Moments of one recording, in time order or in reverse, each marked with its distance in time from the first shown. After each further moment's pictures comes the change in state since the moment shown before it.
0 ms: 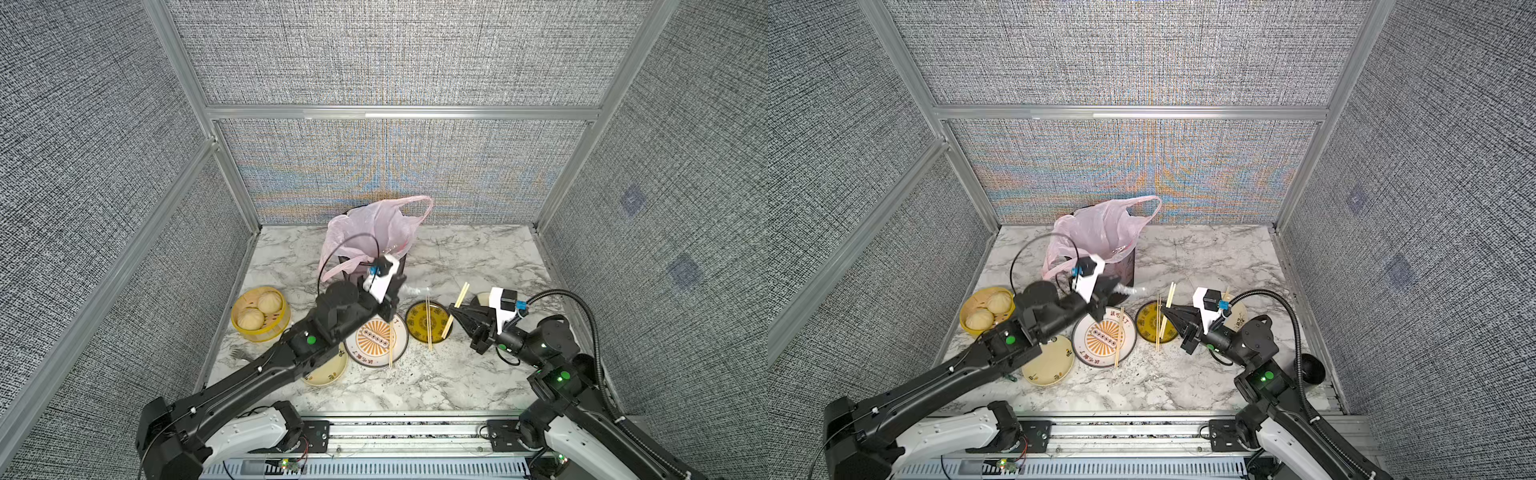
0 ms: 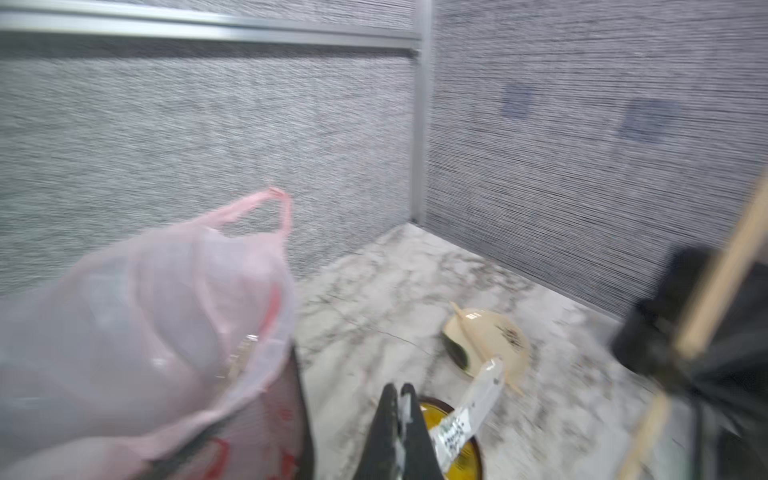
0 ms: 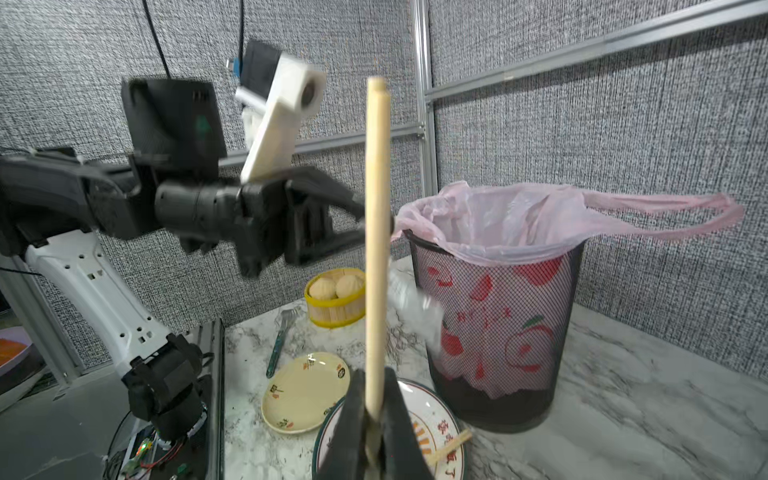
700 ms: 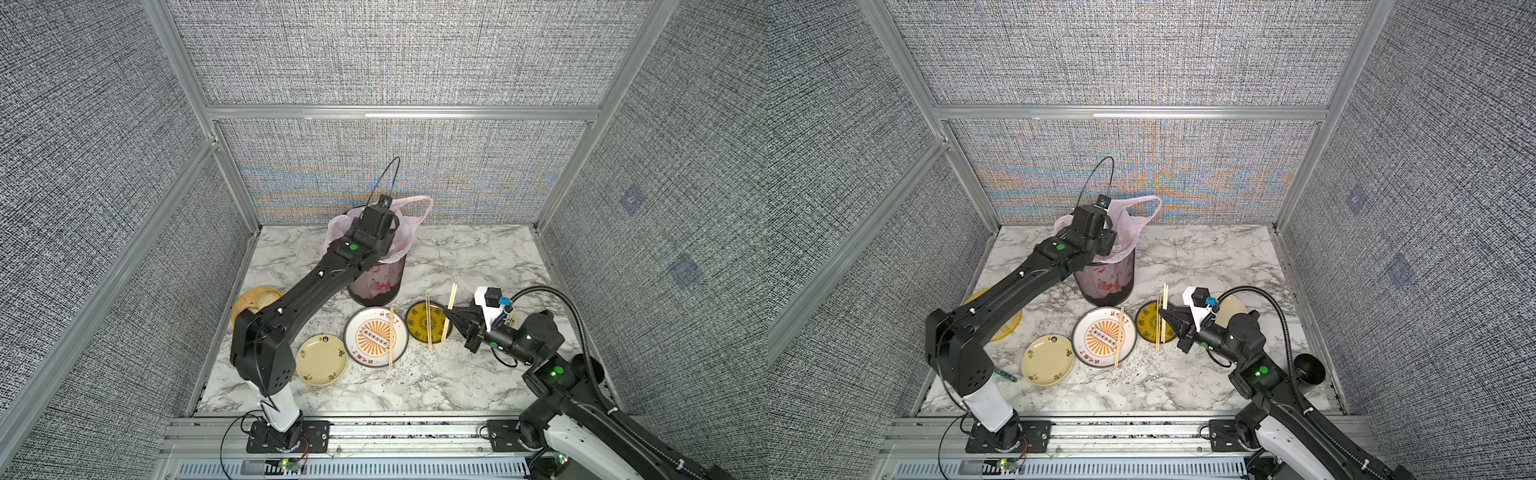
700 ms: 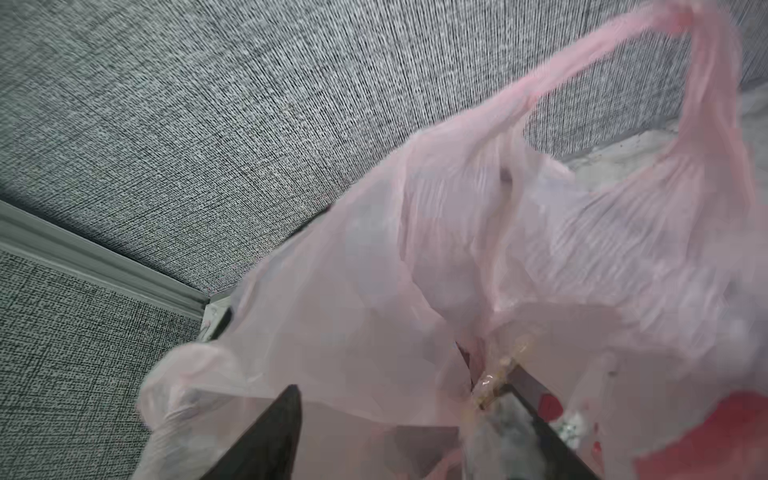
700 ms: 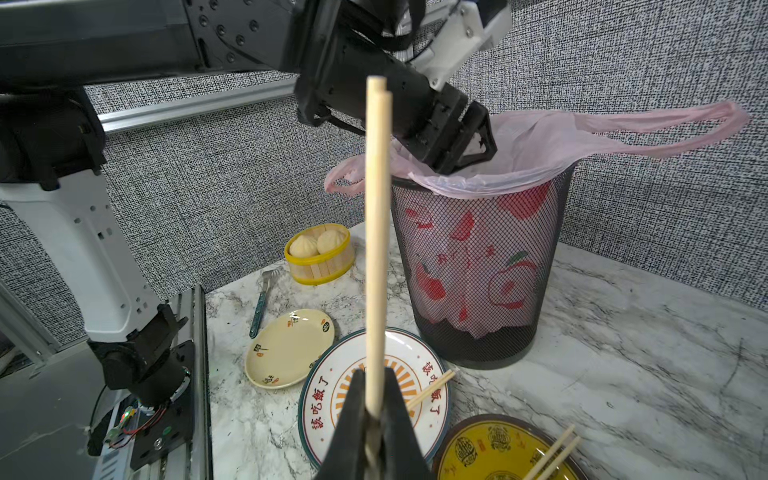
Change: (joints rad) left arm 0.200 0.559 0.643 -0.498 -0.370 0.048; right arm 0.001 0.044 0.001 -0.080 0.037 -0.034
